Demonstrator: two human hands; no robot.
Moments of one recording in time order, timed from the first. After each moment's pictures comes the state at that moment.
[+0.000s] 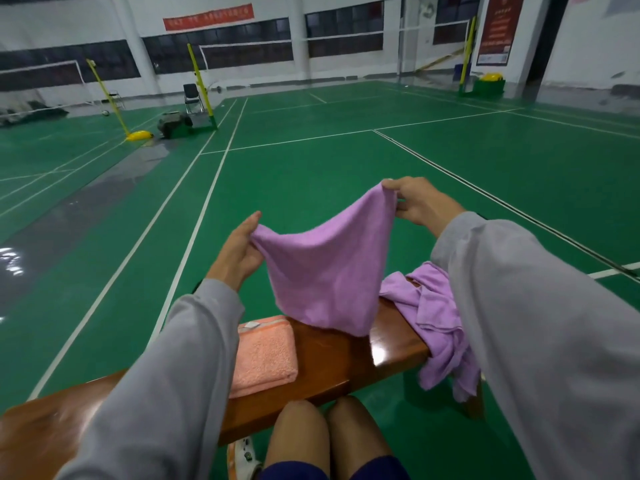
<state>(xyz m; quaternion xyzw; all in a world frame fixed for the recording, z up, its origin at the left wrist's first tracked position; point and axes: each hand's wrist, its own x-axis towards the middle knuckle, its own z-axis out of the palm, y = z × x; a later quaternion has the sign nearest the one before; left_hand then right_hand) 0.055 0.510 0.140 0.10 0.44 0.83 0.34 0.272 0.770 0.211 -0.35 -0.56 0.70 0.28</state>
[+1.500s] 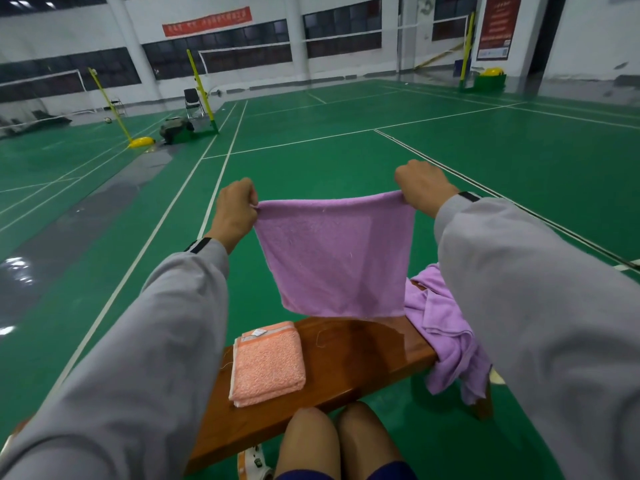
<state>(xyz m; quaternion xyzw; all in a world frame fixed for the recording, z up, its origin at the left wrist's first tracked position) 0.018 0.526 0.223 0.39 0.85 0.27 -0.20 0.285 0.781 0.248 -0.29 -0.93 -0.16 0.14</state>
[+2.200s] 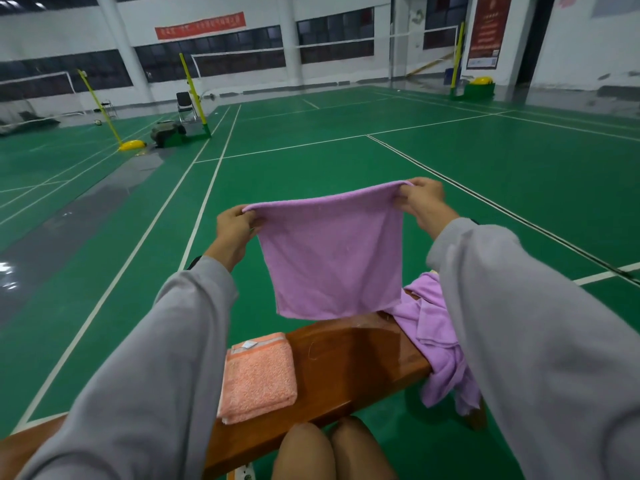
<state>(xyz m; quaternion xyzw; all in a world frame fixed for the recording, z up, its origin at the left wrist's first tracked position) 0.022 0.551 0.192 0.20 0.67 0.70 0.15 0.258 0.826 0.204 -0.39 -0.59 0.59 0.40</state>
